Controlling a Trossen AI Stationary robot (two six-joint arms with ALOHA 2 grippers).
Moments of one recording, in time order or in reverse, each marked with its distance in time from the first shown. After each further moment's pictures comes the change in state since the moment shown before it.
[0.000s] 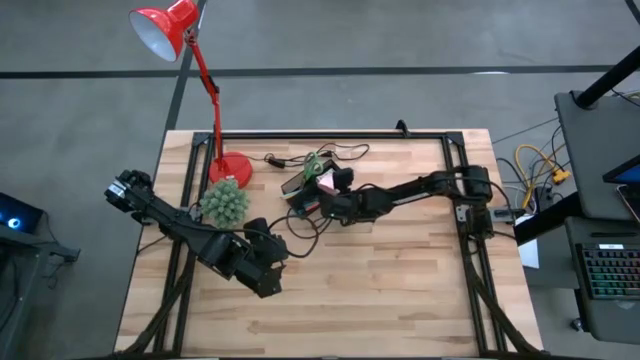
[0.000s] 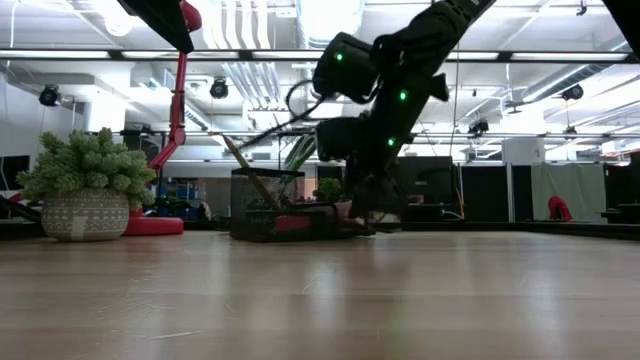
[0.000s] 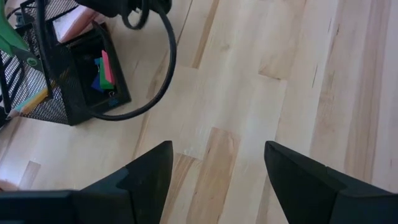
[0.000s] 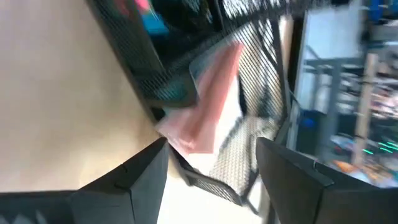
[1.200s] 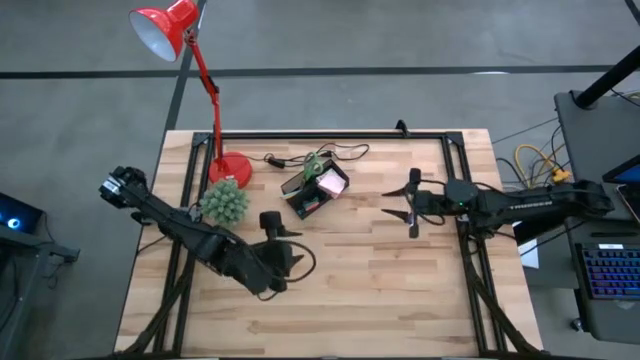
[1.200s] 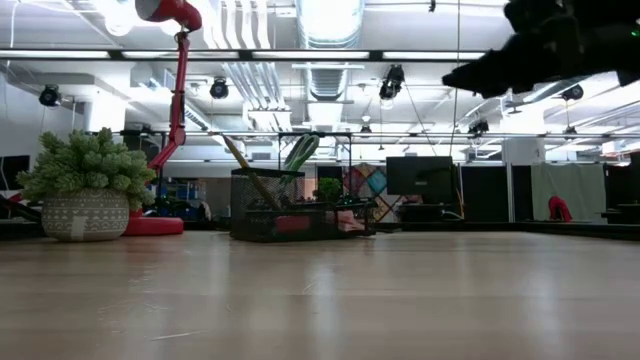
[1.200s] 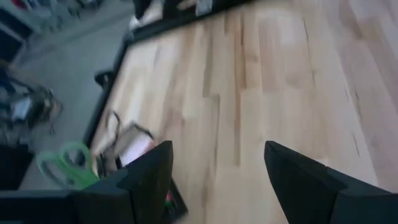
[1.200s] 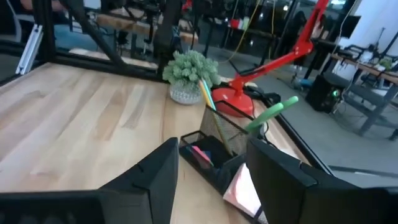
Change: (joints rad) left arm -0.008 -0.058 -0.089 0.389 -0.292 0.543; right arm -0.007 -1.240 -0.945 0.658 -0.668 0.249
